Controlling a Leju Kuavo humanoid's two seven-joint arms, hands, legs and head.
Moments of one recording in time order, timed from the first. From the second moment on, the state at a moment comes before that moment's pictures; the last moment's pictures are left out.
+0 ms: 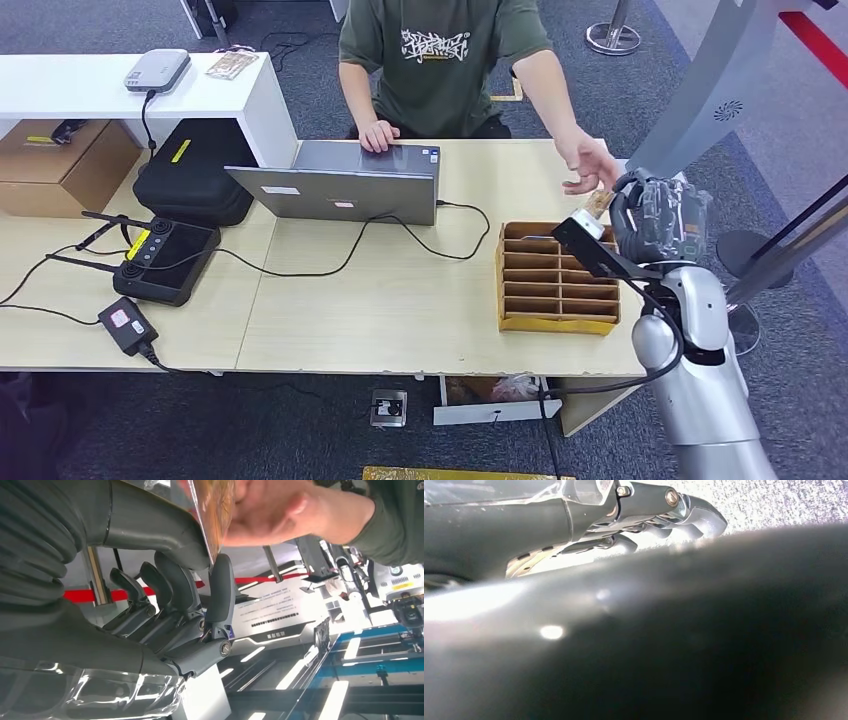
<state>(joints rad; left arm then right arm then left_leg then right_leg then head) -0.09 -0.11 1.06 -0.20 -1.40 -0.11 -0.06 -0.44 -0.18 0.09 -1.42 1.19 -0.28 -0.09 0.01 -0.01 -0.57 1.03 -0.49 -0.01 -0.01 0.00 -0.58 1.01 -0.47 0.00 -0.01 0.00</state>
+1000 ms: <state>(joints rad) -0.08 -0.11 1.06 -0.20 -1.41 -0.11 -0.06 -0.41 -0.14 0.16 -1.42 1.16 -0.35 -0.09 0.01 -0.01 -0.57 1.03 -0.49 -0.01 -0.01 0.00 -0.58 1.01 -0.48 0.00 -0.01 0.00</state>
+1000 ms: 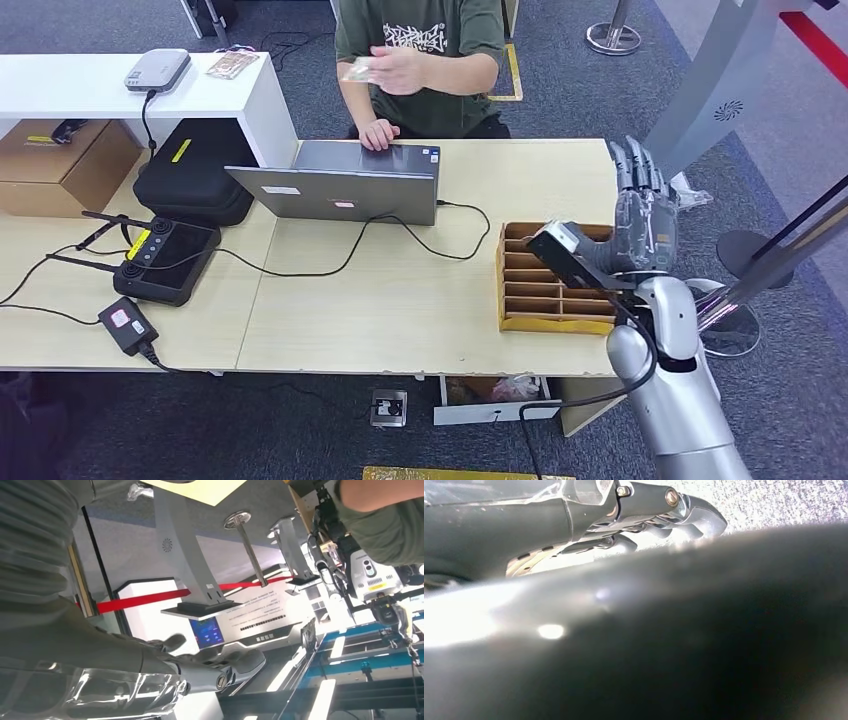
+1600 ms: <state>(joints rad) -0.08 -0.11 1.06 -0.20 -1.41 -0.11 -0.05 -0.21 -0.05 0.17 -1.45 0.35 -0.07 -0.41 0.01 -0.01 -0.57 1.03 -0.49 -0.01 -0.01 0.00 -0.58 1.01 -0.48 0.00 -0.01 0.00</state>
